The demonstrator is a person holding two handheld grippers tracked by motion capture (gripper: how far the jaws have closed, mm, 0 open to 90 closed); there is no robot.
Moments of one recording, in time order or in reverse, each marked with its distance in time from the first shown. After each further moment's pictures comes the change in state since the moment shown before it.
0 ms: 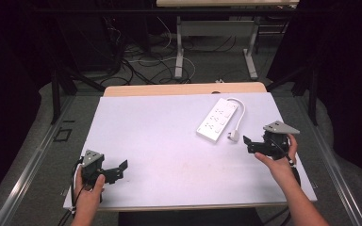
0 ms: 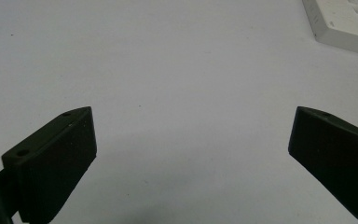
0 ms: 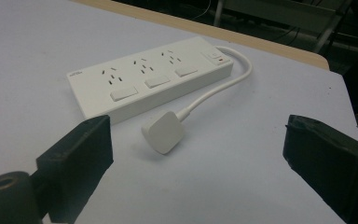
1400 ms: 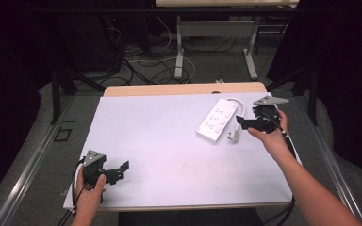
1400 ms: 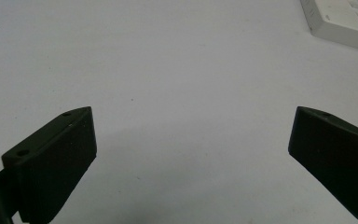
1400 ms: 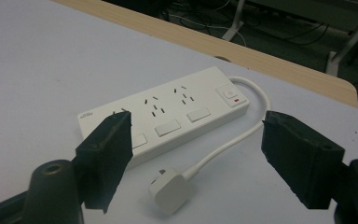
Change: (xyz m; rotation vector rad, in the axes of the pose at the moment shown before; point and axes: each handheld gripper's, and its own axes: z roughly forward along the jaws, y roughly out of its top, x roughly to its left) left arm 0.000 -0.002 0.004 0.024 -0.025 -0.008; right arm -0.009 0.068 0.034 0.077 0.090 -0.025
